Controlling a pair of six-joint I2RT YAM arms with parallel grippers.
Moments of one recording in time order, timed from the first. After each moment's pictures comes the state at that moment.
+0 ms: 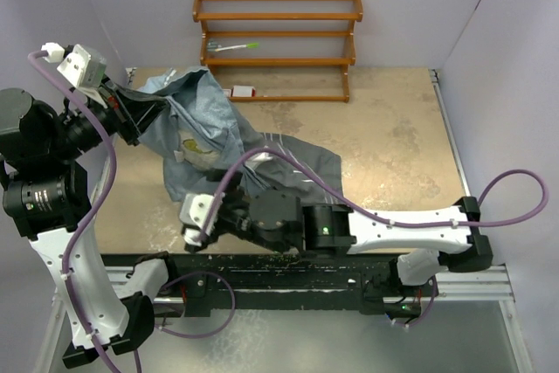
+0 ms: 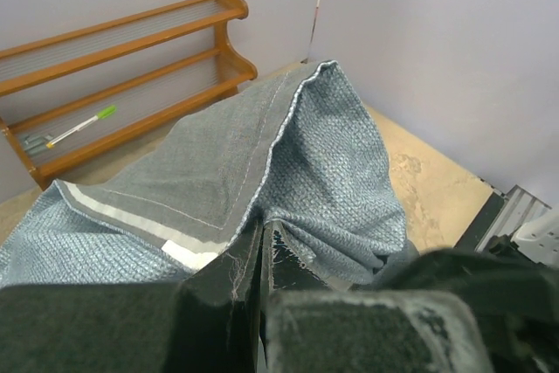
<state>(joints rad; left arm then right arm) 0.27 0.99 1.78 -0.76 1.03 -0.15 1.54 1.52 1.56 -0.09 0.46 -0.51</state>
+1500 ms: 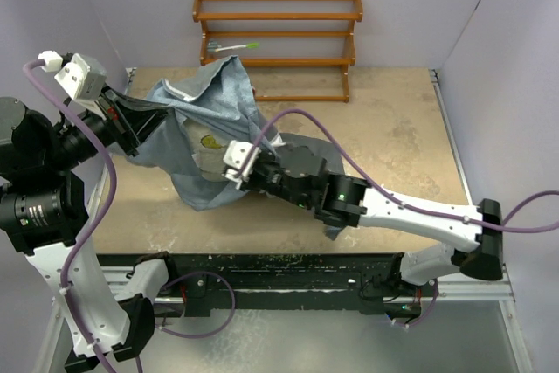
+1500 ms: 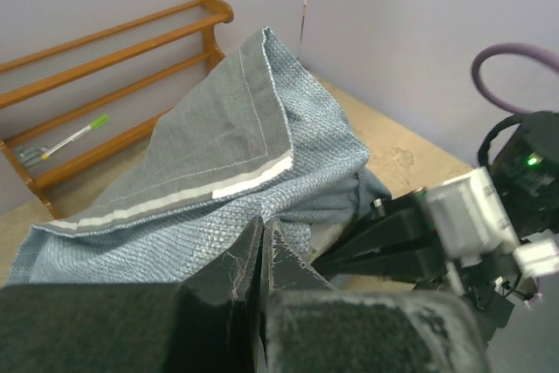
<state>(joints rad) 0.27 0.99 1.85 -0.83 1.08 -0.13 1.25 1.41 1.32 -0.01 0.21 -0.43</state>
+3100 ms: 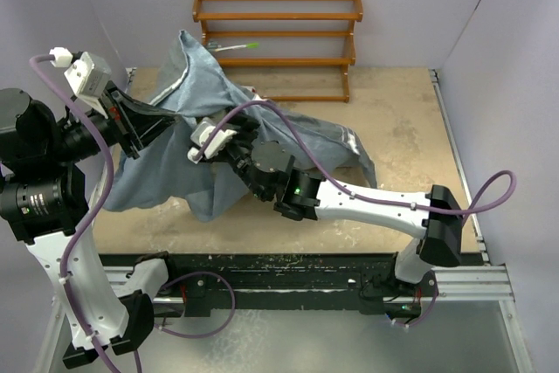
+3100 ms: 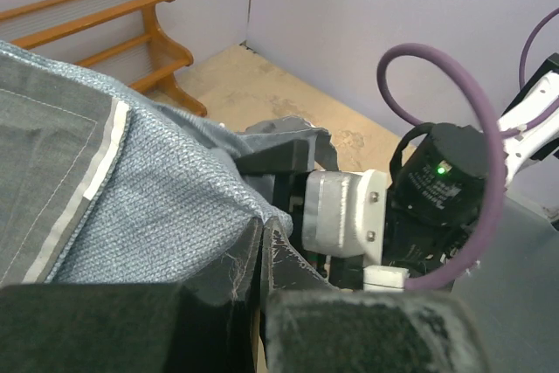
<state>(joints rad) 0.27 1.01 1.84 -0.85 1.20 -0.15 1.25 1.62 1.43 0.38 0.60 -0.71</state>
